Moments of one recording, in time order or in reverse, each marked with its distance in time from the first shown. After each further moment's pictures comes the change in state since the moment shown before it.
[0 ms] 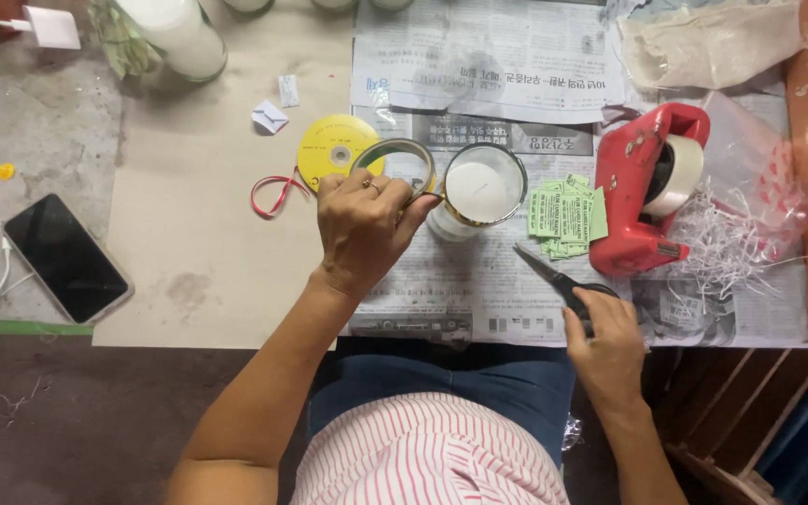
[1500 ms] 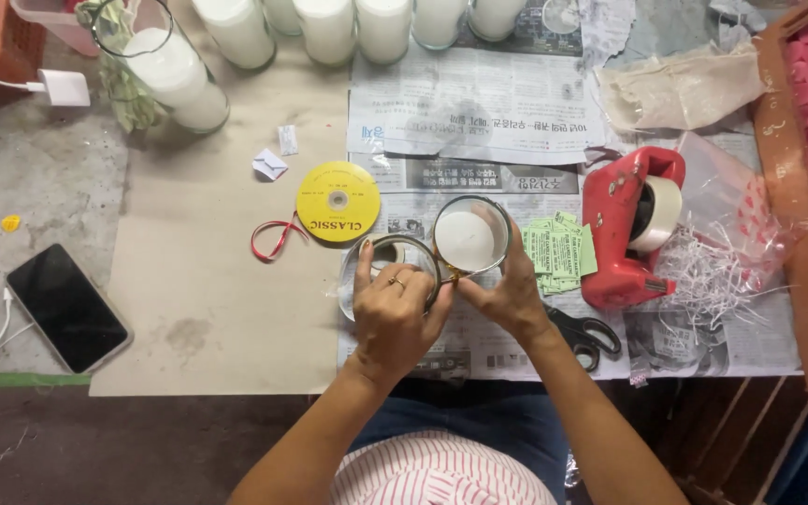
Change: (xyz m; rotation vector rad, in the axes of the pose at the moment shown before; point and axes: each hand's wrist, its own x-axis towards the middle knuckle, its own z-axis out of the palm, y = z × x) left_hand -0.033 0.049 0.008 -0.172 0.060 -0.047; right_hand 0.139 -0.094 0.062 0.846 -0.029 -0.019
